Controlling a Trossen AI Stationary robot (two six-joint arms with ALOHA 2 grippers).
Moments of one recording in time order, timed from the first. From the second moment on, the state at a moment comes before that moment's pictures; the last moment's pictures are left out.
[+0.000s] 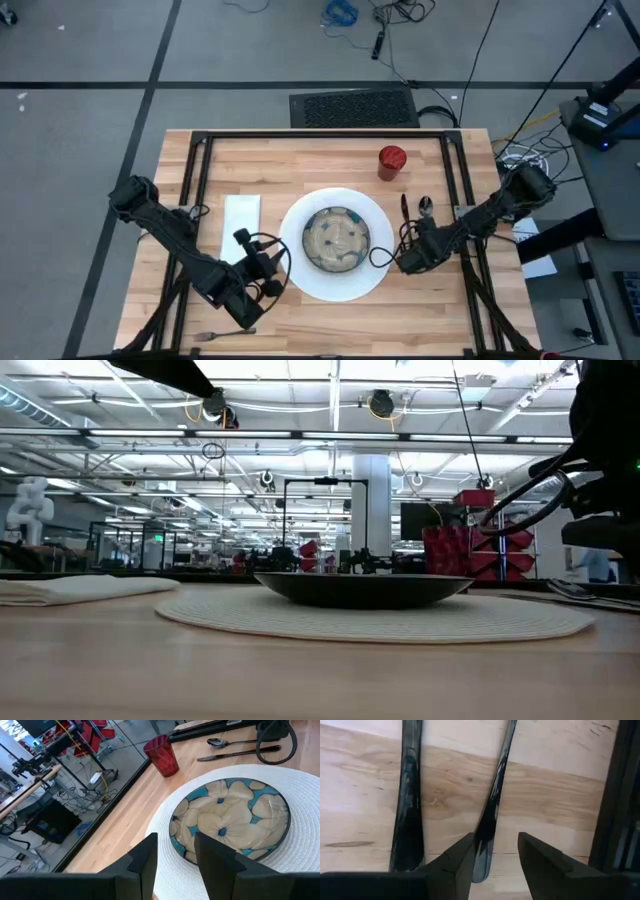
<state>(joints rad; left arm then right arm) -0.73 1.61 1.16 -0.87 -1.18 -0.85 0.49 1.51 0.70 -1.05 0.08 1.92</state>
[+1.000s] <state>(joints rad) -0.73 1.61 1.16 -0.87 -1.14 -0.85 0.49 1.51 0.99 -1.15 0.49 1.75</state>
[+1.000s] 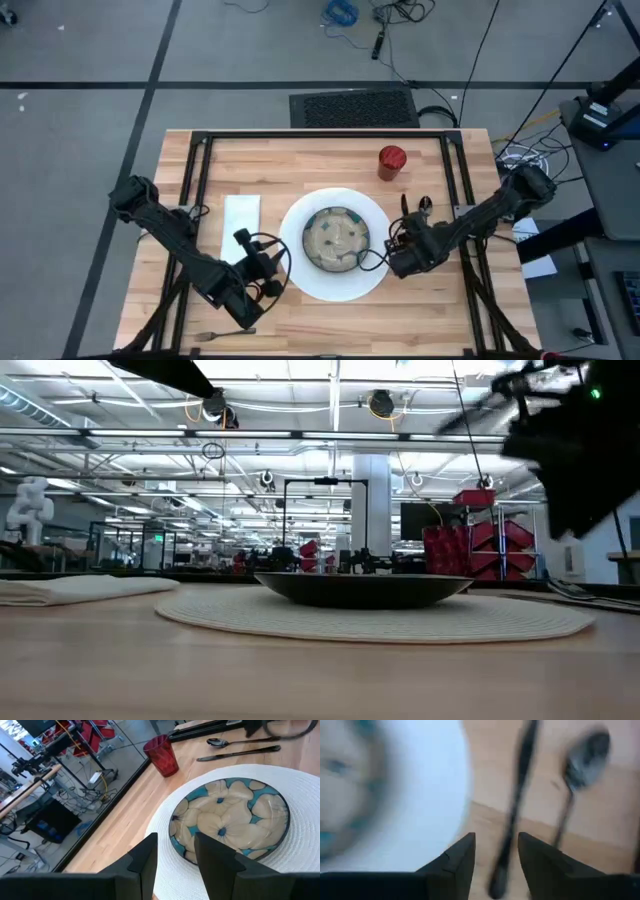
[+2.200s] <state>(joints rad) -0.78 1.61 1.16 -0.83 -1.01 -0.67 0.60 1.67 1.09 0.19 0.78 0.67</state>
